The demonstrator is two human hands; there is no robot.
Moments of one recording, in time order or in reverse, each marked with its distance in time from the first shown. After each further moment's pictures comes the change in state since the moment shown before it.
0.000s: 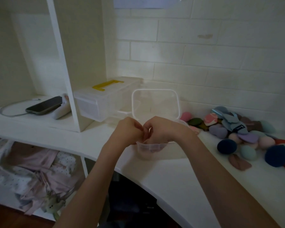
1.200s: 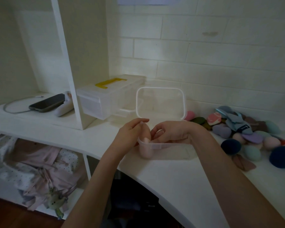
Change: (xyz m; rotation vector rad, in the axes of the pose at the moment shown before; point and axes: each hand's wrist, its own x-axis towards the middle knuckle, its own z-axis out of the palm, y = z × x) left_hand -0.006 -0.028 0.013 -0.441 0.042 0.078; right_hand 0.007 0.033 -0.002 0.521 -0.311 0.162
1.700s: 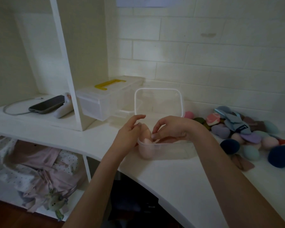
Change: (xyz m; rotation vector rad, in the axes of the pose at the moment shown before) left_hand -0.001 -0.002 0.002 0.052 0.039 0.063; right_hand -0.005 -0.007 -0.004 0.005 0.223 0.037
